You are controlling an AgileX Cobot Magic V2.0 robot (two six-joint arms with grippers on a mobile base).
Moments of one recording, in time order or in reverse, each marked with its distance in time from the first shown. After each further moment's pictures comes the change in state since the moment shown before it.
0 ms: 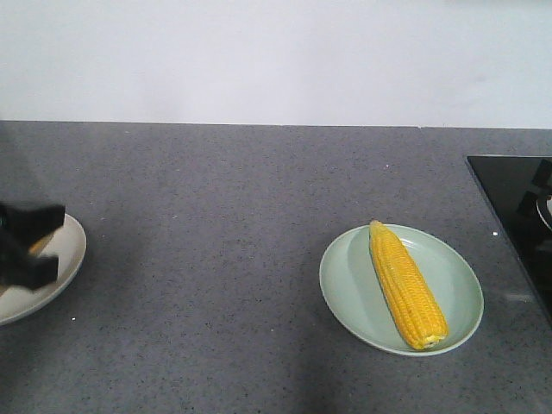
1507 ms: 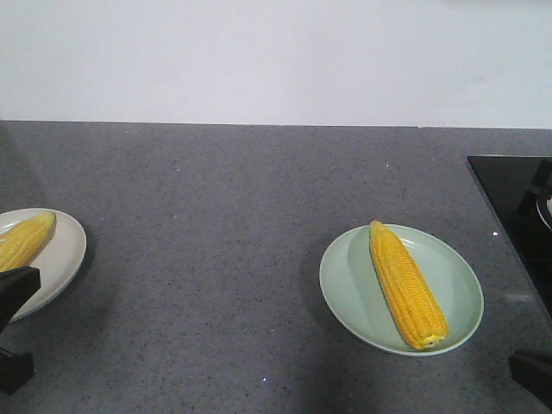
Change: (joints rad) left arm 0.000 -0.273 0.318 -0.199 -0.177 0.212; right arm 0.000 -0.135 0.227 0.002 0.073 -0.001
